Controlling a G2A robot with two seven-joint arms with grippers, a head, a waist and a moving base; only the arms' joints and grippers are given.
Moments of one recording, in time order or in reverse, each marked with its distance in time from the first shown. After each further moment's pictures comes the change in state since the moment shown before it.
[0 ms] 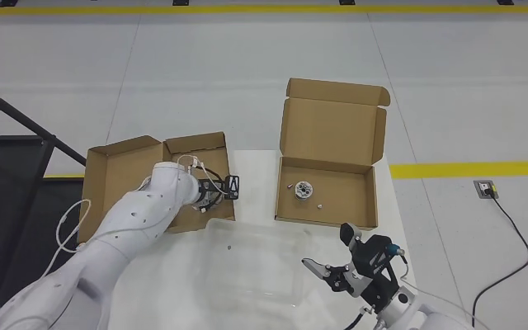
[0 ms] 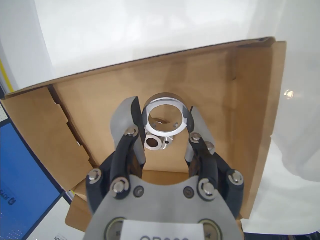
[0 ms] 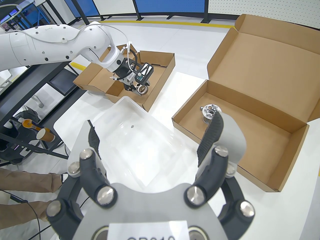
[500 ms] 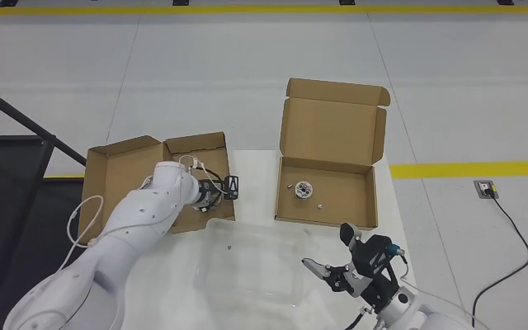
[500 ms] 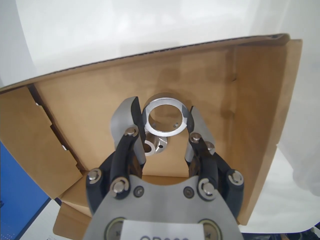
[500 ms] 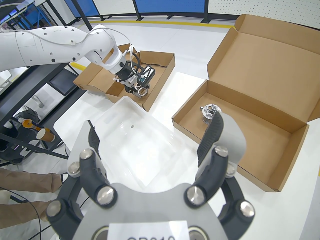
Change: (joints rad) left arm -0.025 -0.076 0.012 0.162 0.052 -0.024 0.082; right arm 0.000 0.000 0.000 0.000 0.000 0.000 0.000
